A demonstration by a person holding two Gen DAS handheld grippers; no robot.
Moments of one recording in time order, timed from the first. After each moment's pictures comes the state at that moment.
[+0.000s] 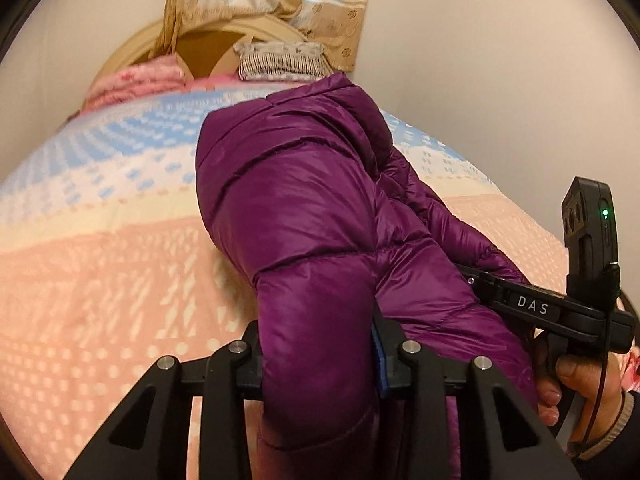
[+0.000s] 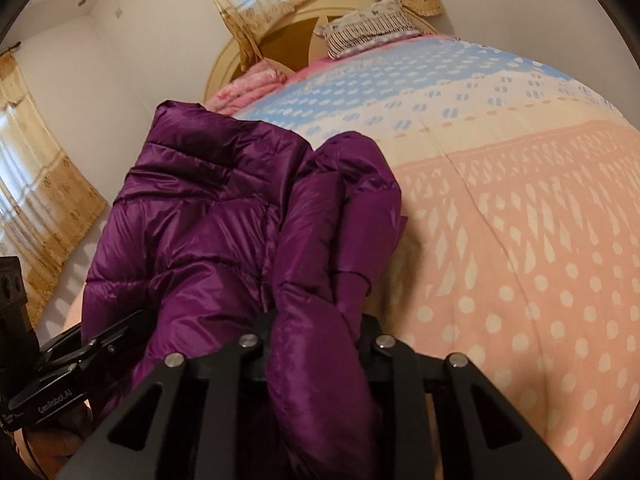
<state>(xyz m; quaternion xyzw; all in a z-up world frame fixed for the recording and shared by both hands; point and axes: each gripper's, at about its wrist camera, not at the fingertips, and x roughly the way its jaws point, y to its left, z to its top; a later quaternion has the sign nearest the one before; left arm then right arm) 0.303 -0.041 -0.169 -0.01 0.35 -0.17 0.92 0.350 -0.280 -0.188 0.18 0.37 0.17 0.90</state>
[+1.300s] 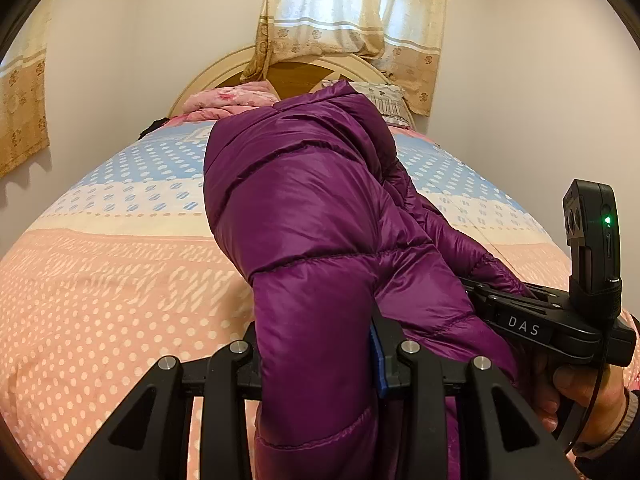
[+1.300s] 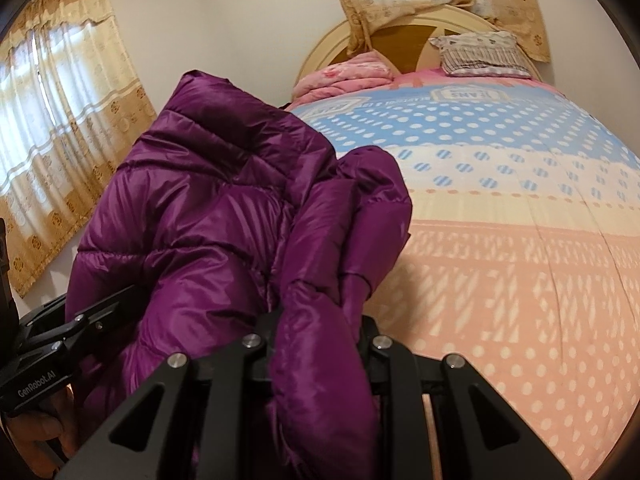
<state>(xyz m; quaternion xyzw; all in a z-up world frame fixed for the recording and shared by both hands) 0.241 0.097 -0.128 -0.04 0.31 -0.04 0.95 0.349 -0.117 -0.147 0.06 0.35 0.29 0.89</state>
